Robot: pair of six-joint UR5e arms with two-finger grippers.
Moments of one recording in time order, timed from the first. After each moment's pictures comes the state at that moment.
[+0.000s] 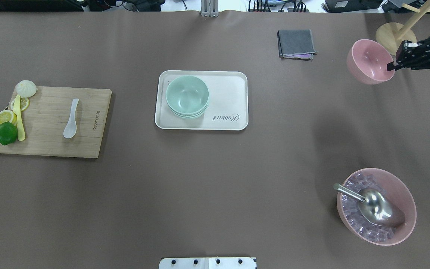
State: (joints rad) left arm -1.33 -1.87 -1.58 -1.79 -2.37 -0.51; right arm 1.25 -1.34 1.56 -0.99 2.45 1.01
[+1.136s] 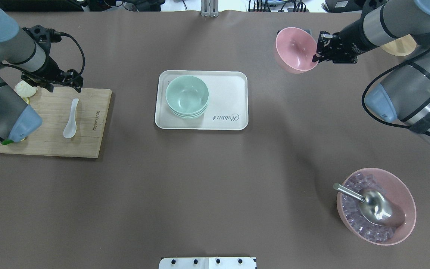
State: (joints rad) left arm -0.96 -1.96 -1.52 -1.83 -2.08 -0.83; right arm 1.03 -1.14 1.58 -1.00 2.22 1.35
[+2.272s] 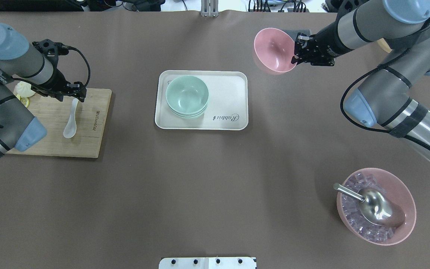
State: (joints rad) left arm -0.93 -1.93 -1.47 -1.92 -2.07 -0.84; right arm 0.95 -1.08 1.58 -1.00 2.15 1.44
